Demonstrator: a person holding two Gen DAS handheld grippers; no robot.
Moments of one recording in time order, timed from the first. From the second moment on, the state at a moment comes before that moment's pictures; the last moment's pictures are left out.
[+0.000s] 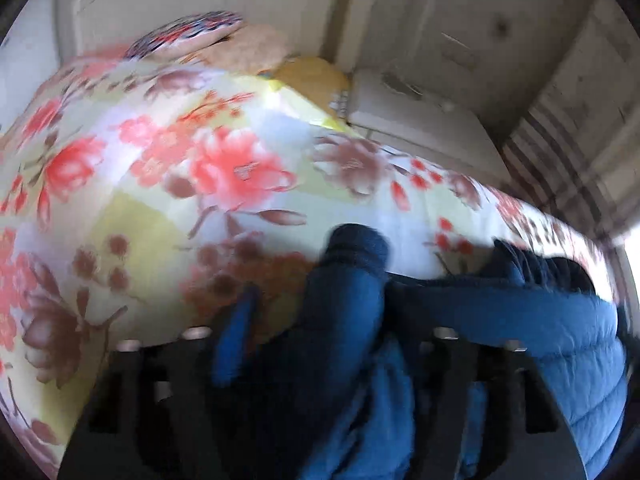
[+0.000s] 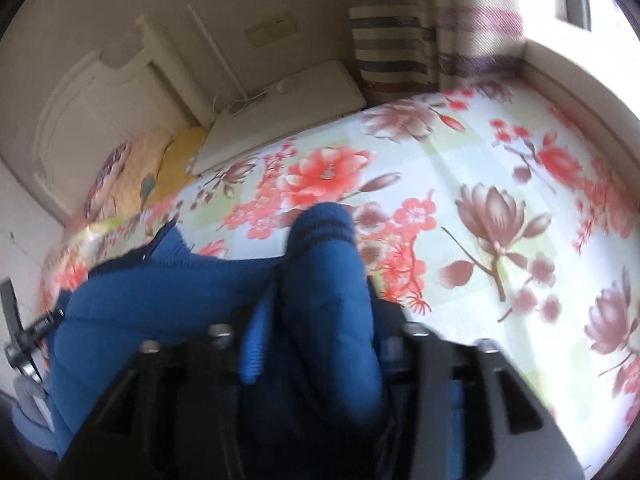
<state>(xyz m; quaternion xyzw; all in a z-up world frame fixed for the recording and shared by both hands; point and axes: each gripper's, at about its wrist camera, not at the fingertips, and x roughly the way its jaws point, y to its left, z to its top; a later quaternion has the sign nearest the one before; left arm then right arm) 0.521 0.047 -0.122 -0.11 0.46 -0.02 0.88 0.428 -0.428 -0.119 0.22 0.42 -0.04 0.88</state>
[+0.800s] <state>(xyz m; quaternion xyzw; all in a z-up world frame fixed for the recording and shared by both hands) 0.518 -0.108 -0.114 0.07 0.45 -0.07 0.88 0.473 -0.226 -0.091 -0.06 0.43 0.06 0.90</state>
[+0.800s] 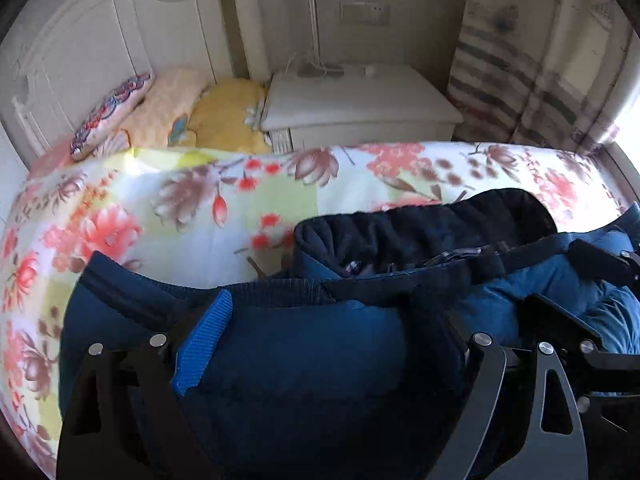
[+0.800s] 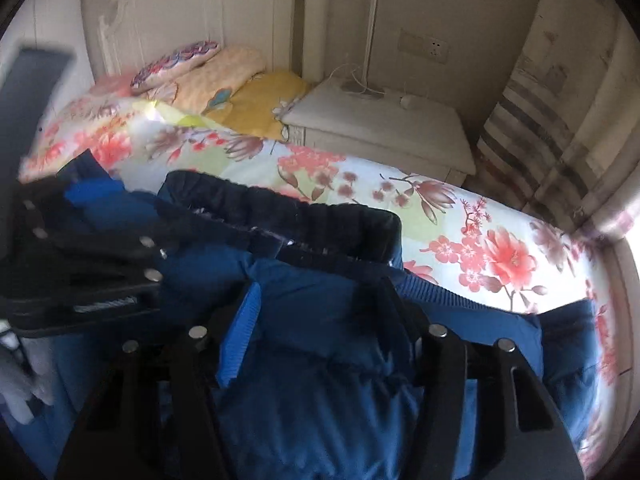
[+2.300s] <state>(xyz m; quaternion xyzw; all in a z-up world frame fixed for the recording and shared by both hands) 0.521 0.019 -0.112 -0.05 0.43 0.04 0.90 0.451 -0.387 -0.111 0.14 0.42 0.01 0.90</state>
